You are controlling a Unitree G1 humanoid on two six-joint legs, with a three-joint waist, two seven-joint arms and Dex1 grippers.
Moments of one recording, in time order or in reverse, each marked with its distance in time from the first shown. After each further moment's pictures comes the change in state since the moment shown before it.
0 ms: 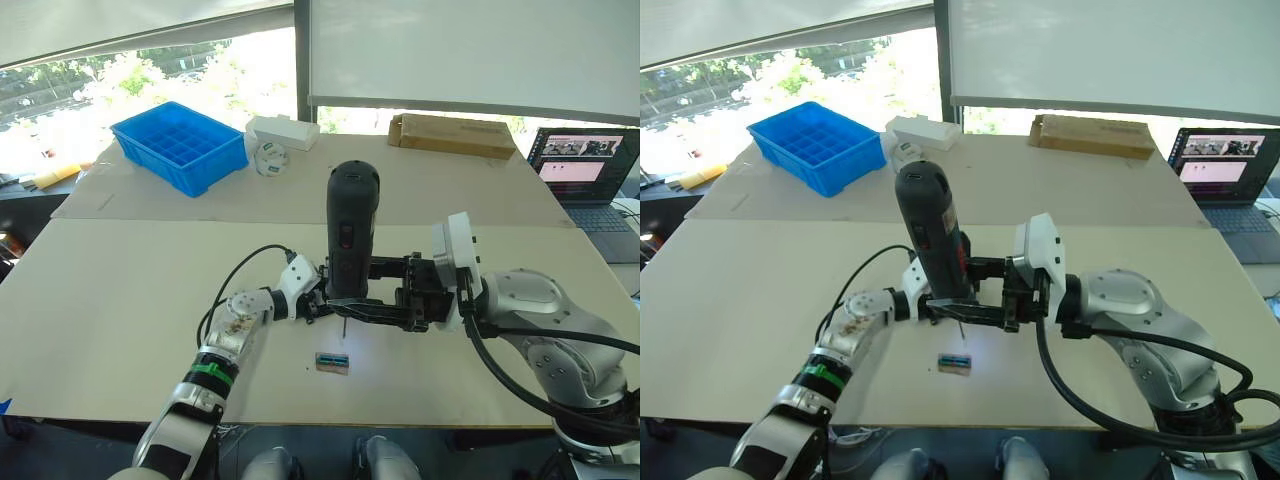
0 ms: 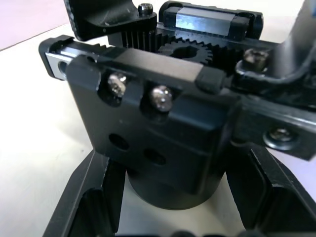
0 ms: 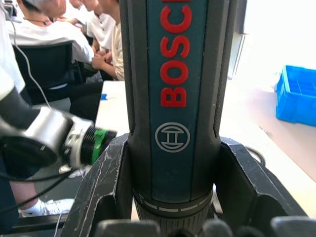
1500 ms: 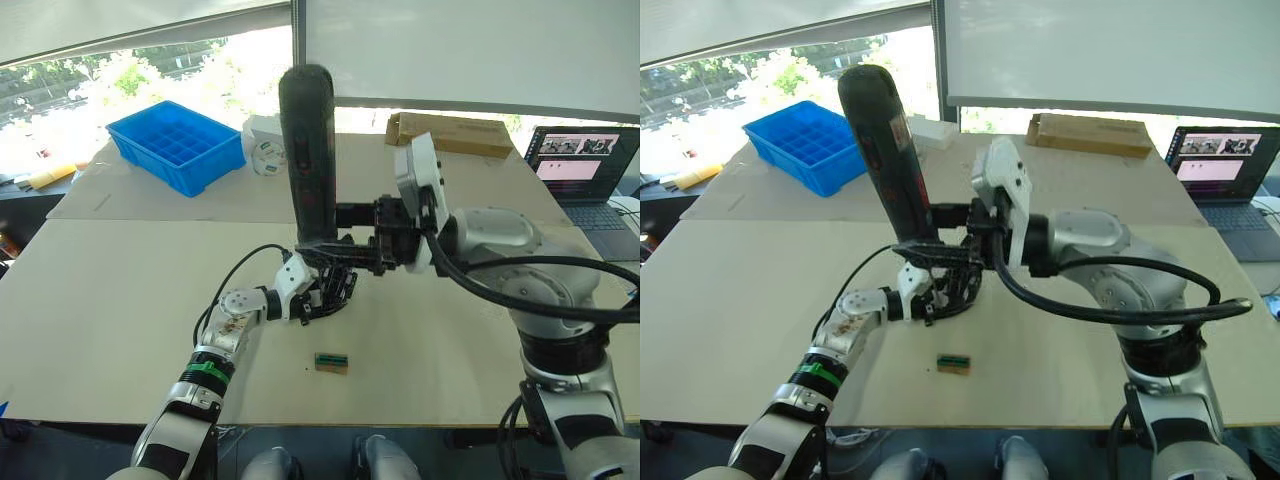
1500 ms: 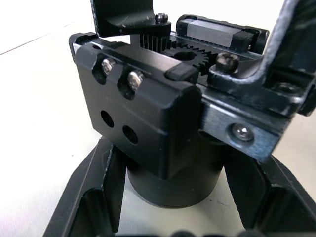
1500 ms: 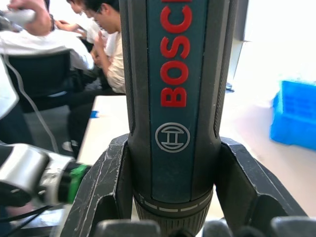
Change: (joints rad) left arm 0.044 -0.017 0.042 -0.050 0.008 -0.005 -0.008; right arm -0.419 0.097 0.090 0.225 0.002 0.132 -0.083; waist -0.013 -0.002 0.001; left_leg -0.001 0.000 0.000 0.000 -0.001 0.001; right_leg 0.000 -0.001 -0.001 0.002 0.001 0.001
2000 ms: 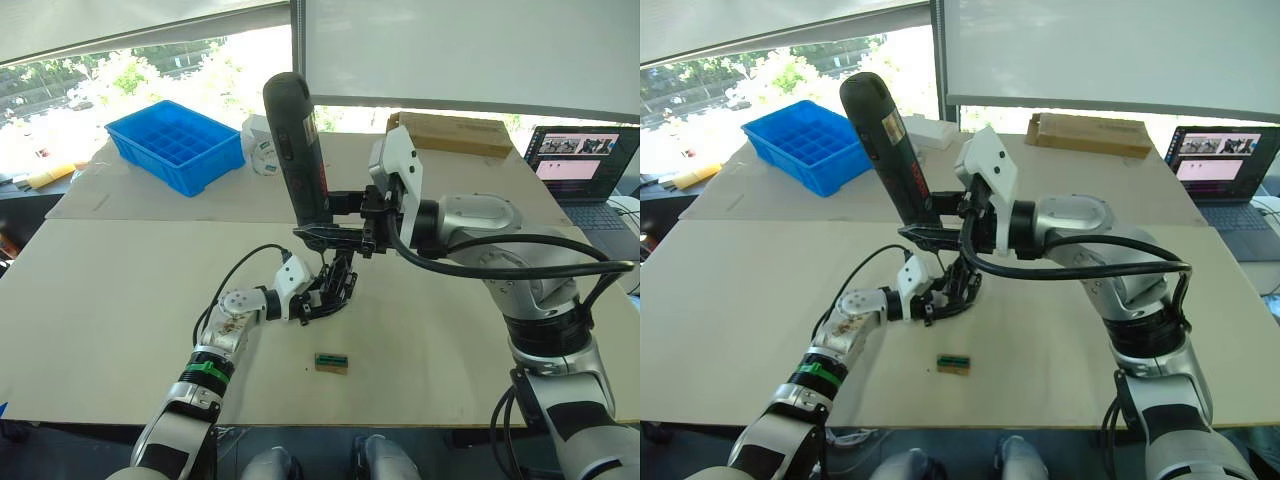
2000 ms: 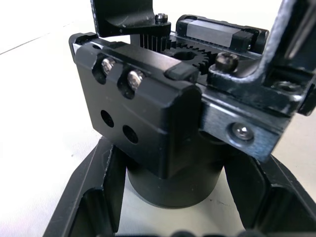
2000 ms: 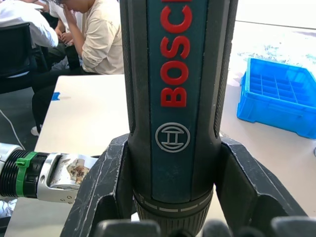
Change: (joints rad) left arm 0.000 0.001 0.002 0.000 -0.002 0.000 -0.002; right arm -0.029 0.030 0.052 0.093 -0.143 0.001 0.002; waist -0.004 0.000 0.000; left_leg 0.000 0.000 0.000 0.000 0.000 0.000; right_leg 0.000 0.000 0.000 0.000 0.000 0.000
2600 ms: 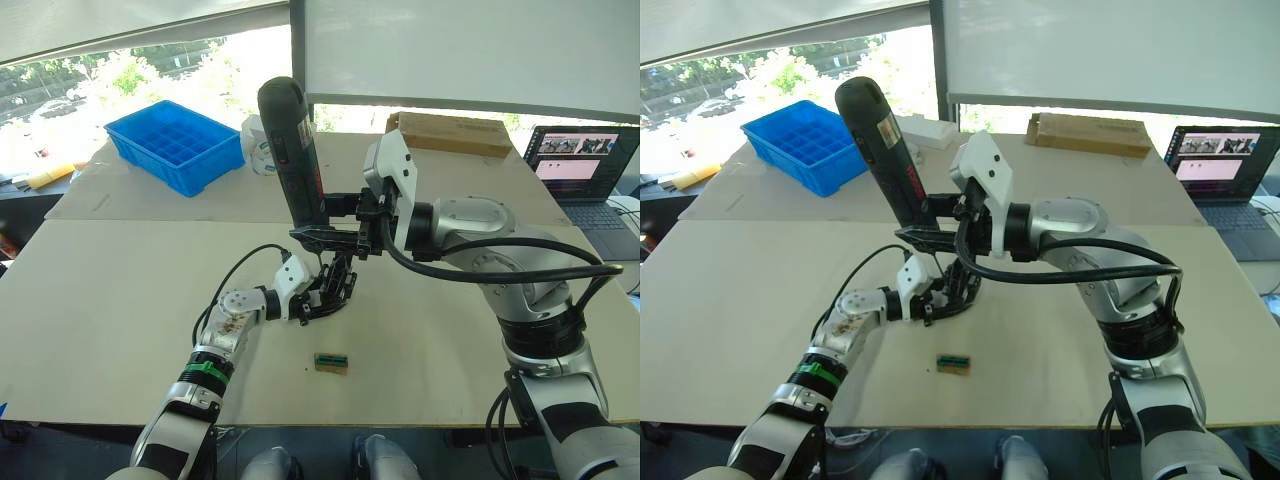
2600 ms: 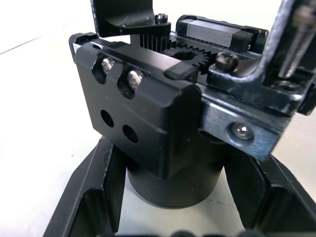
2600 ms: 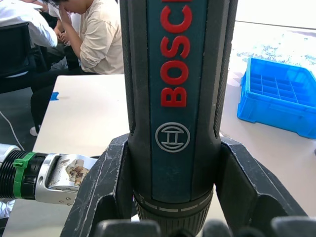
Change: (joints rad) left arm 0.000 0.002 0.000 -0.001 -0.002 0.001 -0.001; right arm 0.009 0.022 0.000 -0.005 -0.020 0.000 0.001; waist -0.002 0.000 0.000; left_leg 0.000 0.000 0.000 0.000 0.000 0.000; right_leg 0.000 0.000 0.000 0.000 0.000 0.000
